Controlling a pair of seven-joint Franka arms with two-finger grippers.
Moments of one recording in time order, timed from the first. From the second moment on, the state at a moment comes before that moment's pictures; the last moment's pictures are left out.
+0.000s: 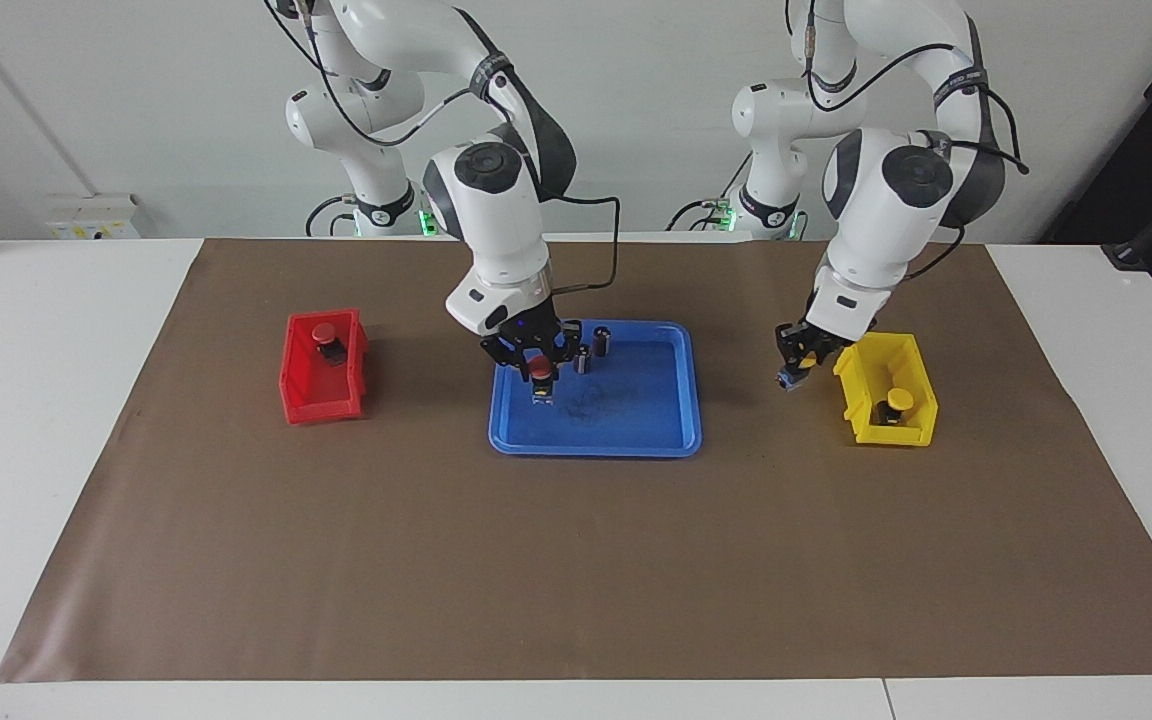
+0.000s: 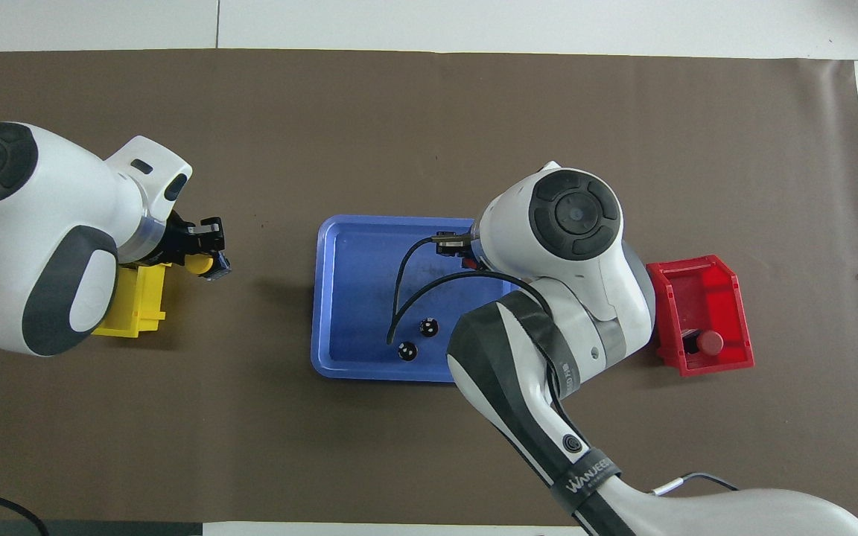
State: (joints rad) left arm 0.00 0.05 -0.35 -1.98 0.01 2.02 -0.51; right arm 0.59 0.24 -0.06 -1.84 0.09 2.22 0.54
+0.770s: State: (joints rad) left arm -0.03 0.17 -0.52 -1.94 0.01 2.14 -0.68; right arm 0.66 0.41 -0.07 -1.70 0.09 2.22 0.62
